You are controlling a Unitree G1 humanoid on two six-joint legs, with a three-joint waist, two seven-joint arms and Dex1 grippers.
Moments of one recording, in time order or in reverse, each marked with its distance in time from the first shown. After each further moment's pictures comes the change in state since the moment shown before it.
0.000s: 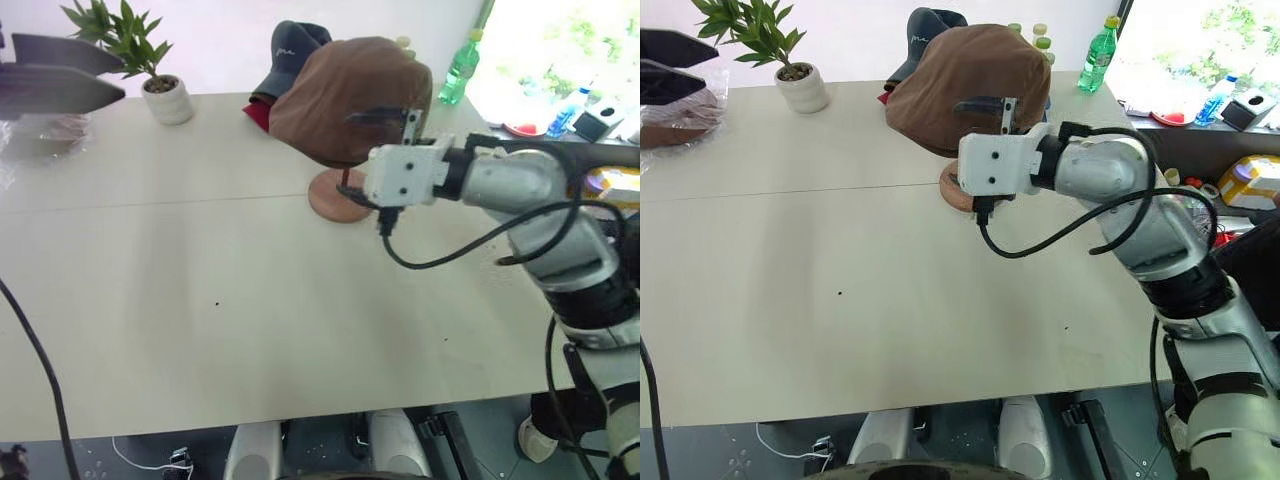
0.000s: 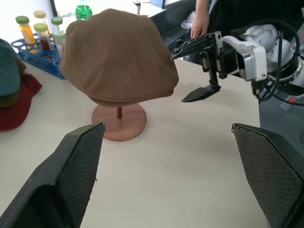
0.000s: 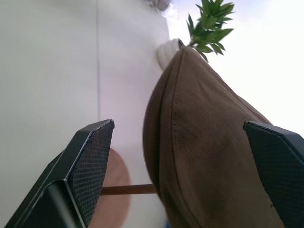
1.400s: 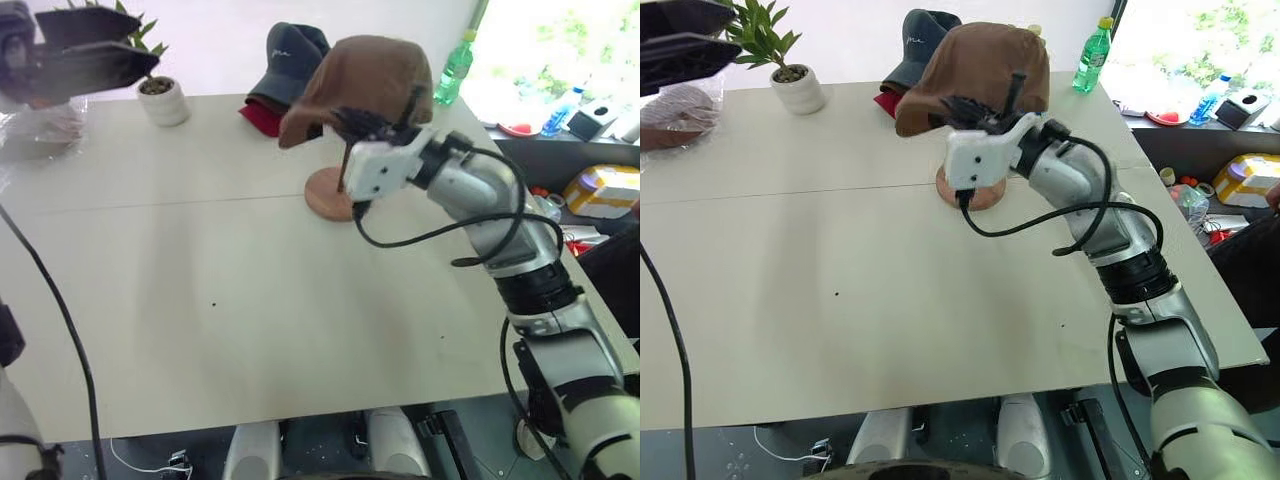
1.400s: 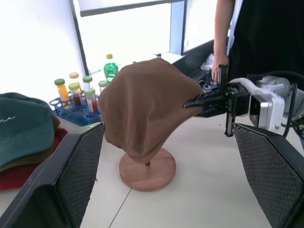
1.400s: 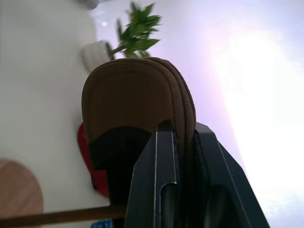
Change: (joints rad) left arm 0.169 -0.174 0.312 -0.161 -0.046 -0.039 0.298; right arm 0.003 0.226 -0.159 0.187 -0.159 -0.244 -0.211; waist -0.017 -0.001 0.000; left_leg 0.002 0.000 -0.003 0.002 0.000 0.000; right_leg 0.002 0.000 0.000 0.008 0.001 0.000
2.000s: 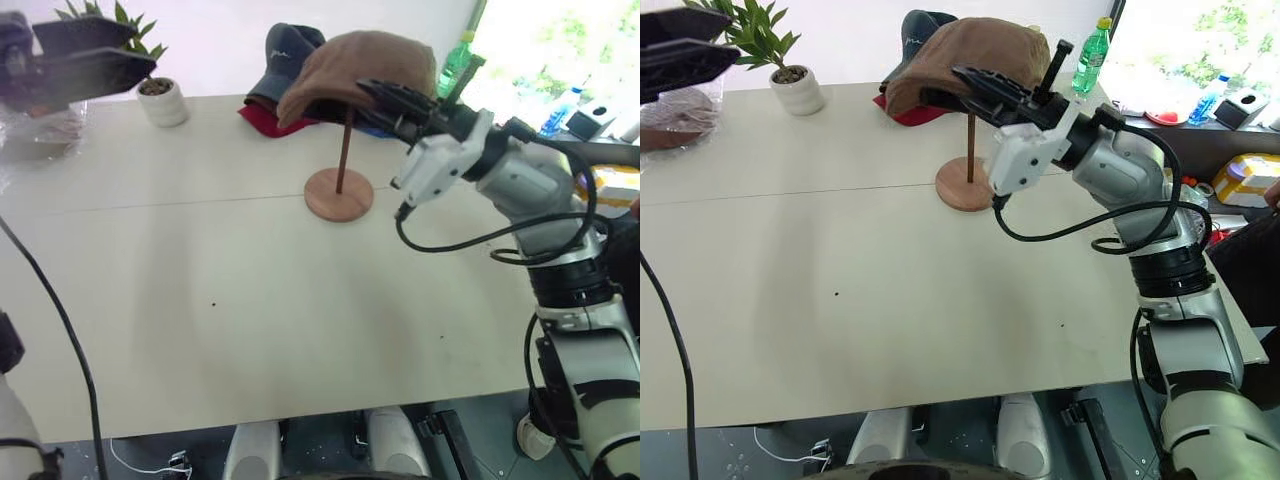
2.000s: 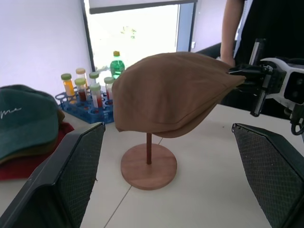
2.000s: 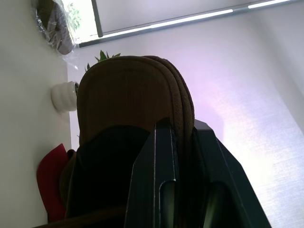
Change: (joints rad) left arm 0.078 0.004 0.043 -0.058 -0.032 0.046 0.057; right arm 0.003 -0.124 -0.078 0.137 0.085 -0.458 -0.009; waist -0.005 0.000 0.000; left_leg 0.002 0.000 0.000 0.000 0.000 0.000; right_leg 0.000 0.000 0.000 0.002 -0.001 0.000
